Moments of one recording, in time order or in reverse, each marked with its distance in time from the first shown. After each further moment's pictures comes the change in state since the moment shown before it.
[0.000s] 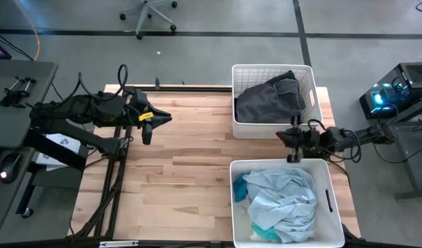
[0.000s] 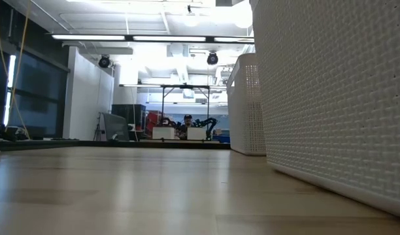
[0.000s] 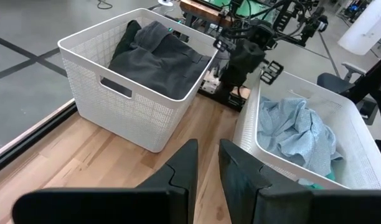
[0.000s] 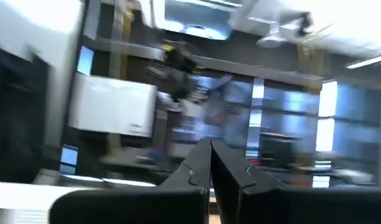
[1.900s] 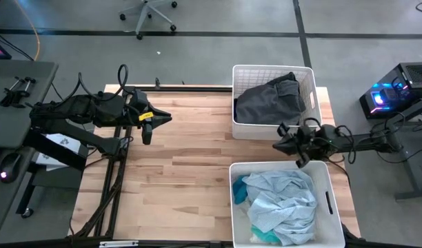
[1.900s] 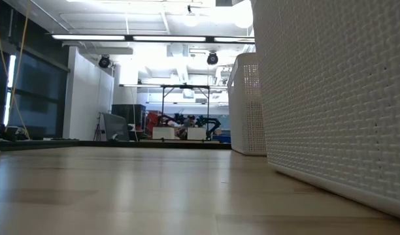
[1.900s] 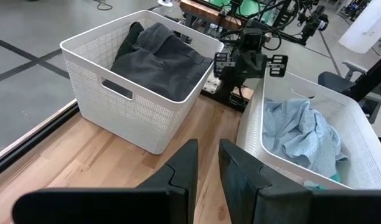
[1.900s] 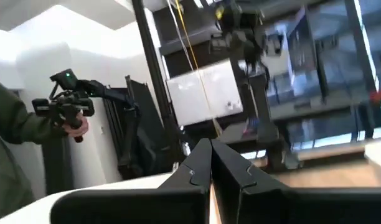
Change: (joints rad) left arm 0.000 0.000 0.000 0.000 -0.001 0.010; right arm -0.187 0.033 0.003 -0.083 -0.458 0.593
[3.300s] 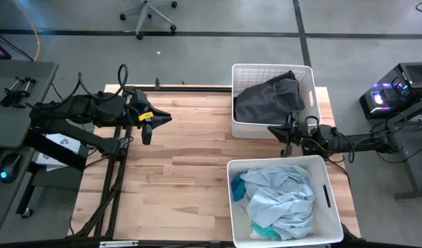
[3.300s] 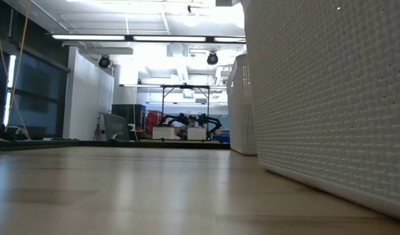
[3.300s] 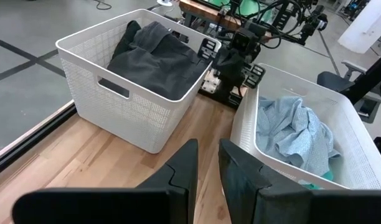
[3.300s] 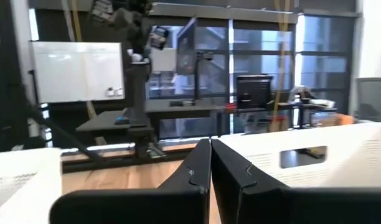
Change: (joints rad) left arm 0.000 0.000 0.000 0.000 0.003 -0.001; right arm -0.002 -0.001 0.008 -0.173 0.453 -0.347
